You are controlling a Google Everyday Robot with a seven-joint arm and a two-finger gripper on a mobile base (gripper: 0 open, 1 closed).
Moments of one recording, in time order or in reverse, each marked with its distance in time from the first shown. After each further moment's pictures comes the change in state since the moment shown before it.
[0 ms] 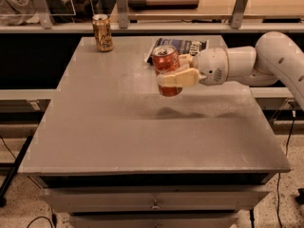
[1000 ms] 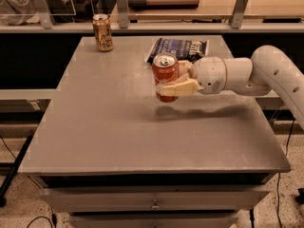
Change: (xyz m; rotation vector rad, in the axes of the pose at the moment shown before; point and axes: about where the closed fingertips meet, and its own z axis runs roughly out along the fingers) arm 0.012 0.011 0.003 -0.045 -0.083 -0.151
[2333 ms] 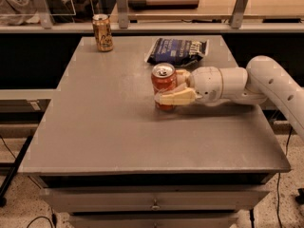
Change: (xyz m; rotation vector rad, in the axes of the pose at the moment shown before) arm 0.029 0.002 0.004 0.001 0.003 0.022
